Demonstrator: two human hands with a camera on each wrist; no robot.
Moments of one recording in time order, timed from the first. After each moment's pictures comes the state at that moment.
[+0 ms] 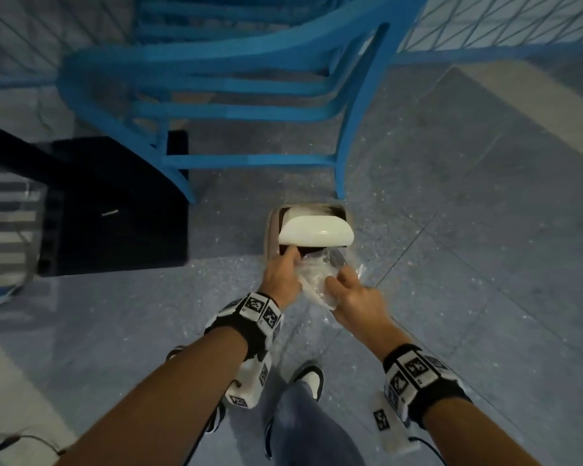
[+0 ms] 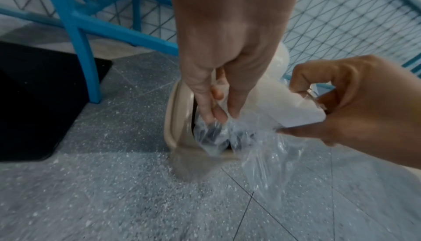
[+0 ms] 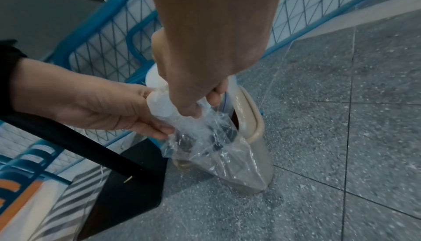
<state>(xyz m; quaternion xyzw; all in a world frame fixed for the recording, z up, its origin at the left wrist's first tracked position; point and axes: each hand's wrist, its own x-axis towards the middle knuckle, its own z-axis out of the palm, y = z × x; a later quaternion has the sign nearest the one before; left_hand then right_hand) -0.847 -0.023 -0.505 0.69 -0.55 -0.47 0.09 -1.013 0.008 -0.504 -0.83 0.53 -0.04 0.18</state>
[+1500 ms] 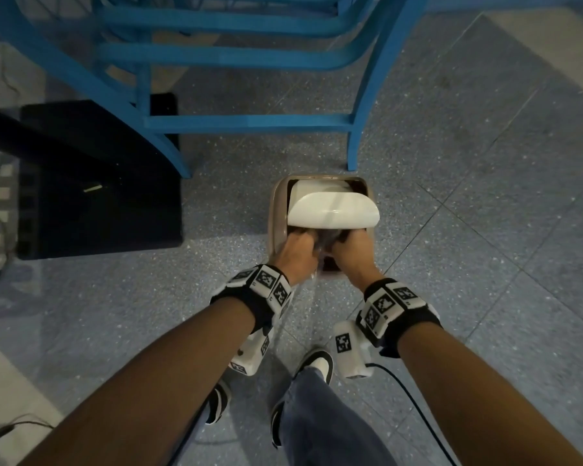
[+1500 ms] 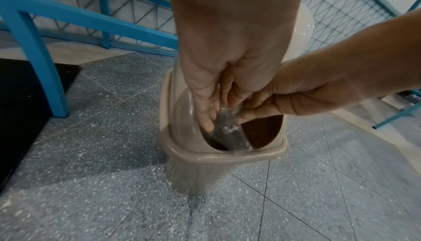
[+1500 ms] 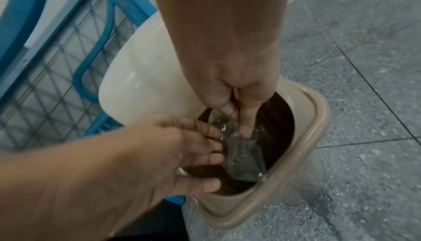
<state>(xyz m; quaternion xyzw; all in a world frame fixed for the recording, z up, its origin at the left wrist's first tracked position) -0.845 -0.043 -0.570 0.62 -0.63 -0.48 0.01 -0.963 -0.051 -0.573 -0.46 0.76 -0.11 0.46</state>
